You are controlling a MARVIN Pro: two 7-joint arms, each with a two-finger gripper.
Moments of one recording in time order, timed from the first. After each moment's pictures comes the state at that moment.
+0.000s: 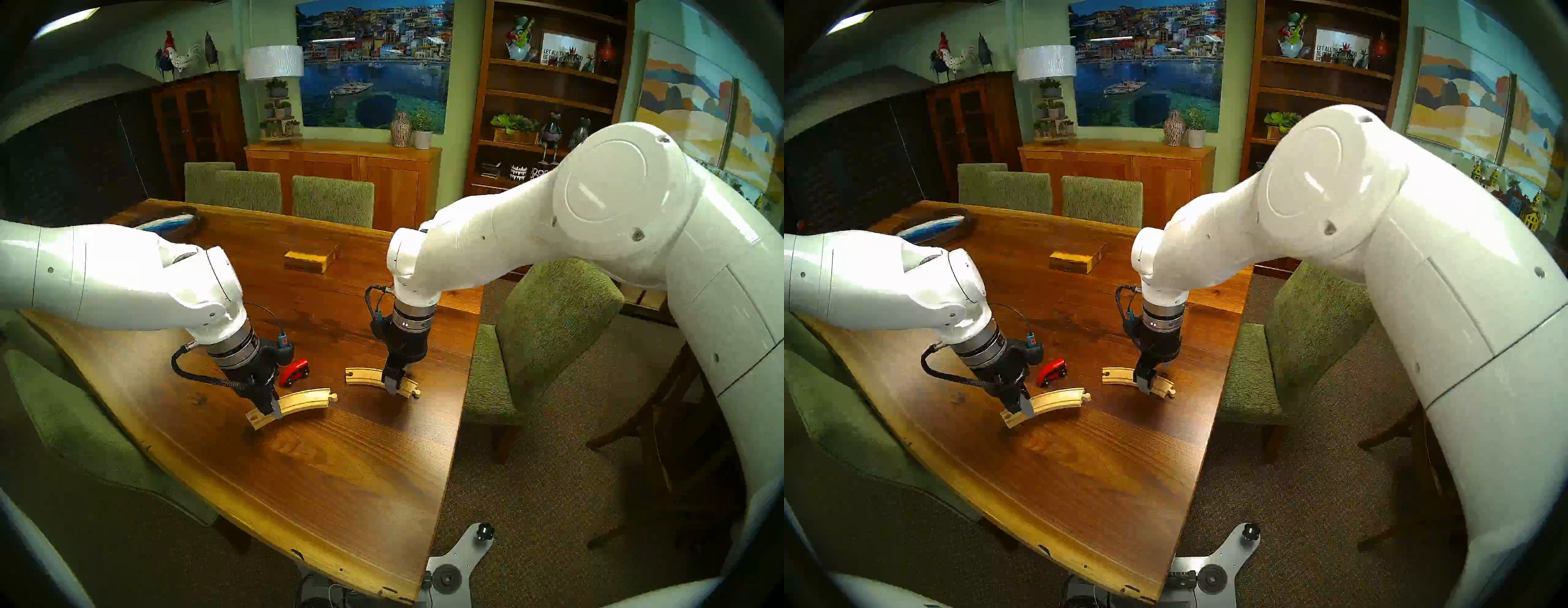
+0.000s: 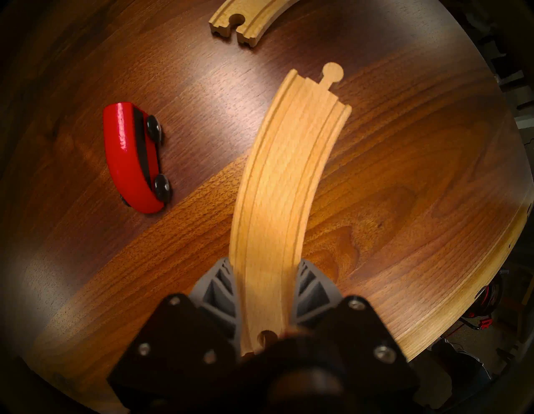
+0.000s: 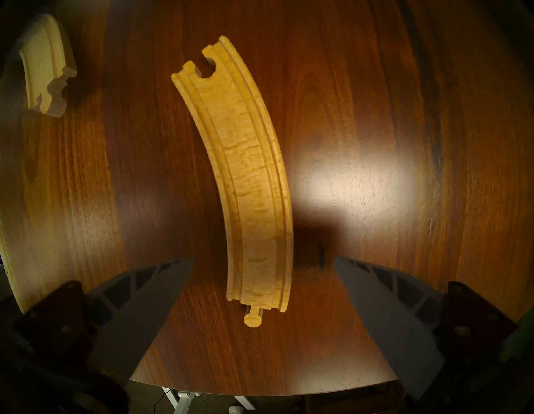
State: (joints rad) left arm -0.46 -0.67 0.95 -1.74 -1.30 0.75 -0.45; right arm 0.21 -1.68 -1.13 -0.93 1.82 0.70 0.69
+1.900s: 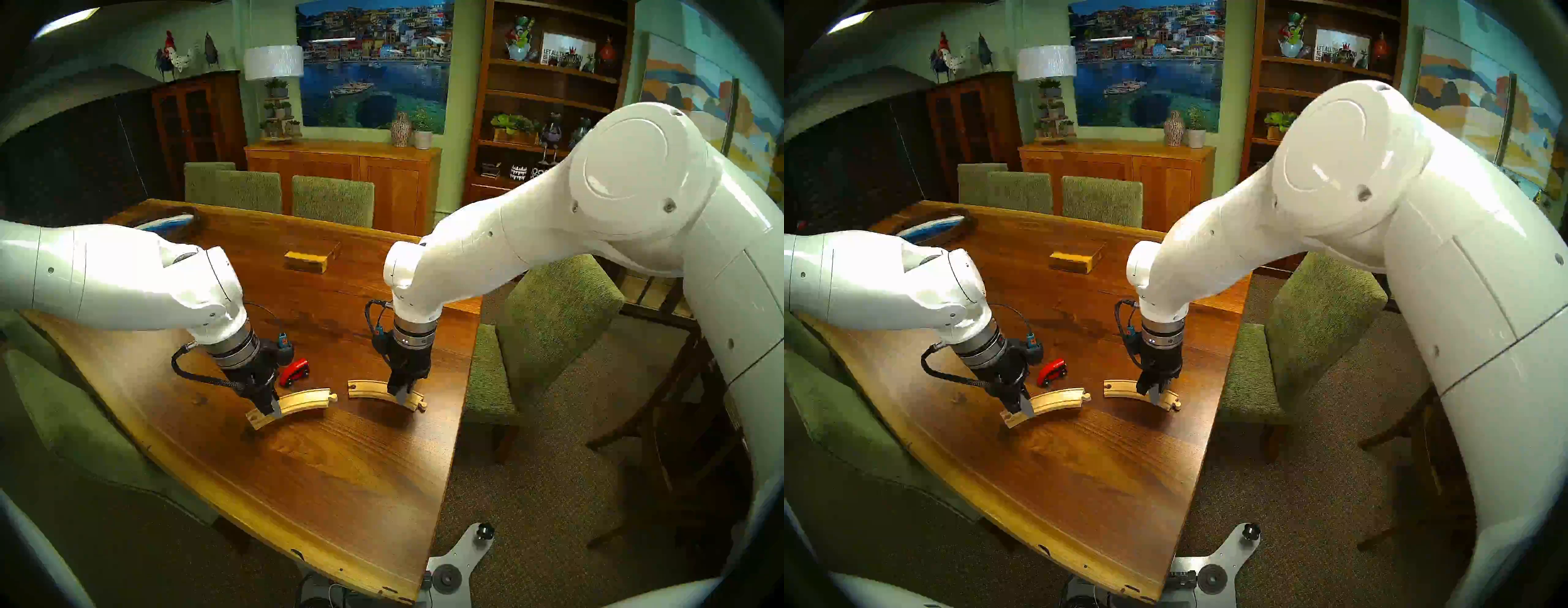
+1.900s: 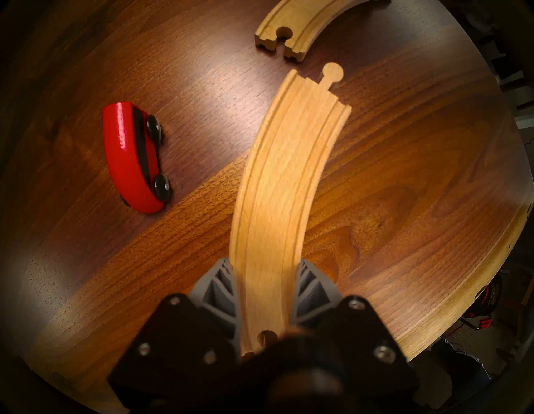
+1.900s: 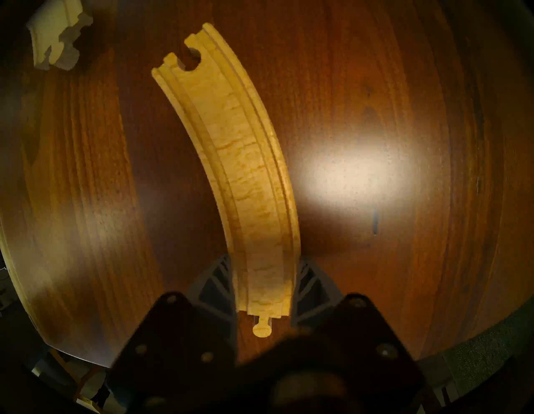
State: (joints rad) left arm -0.46 -0.68 0.95 -1.74 -1.30 0.75 -0.45; right arm 0.29 -1.65 -1.09 -1.16 1.97 0.76 0.48
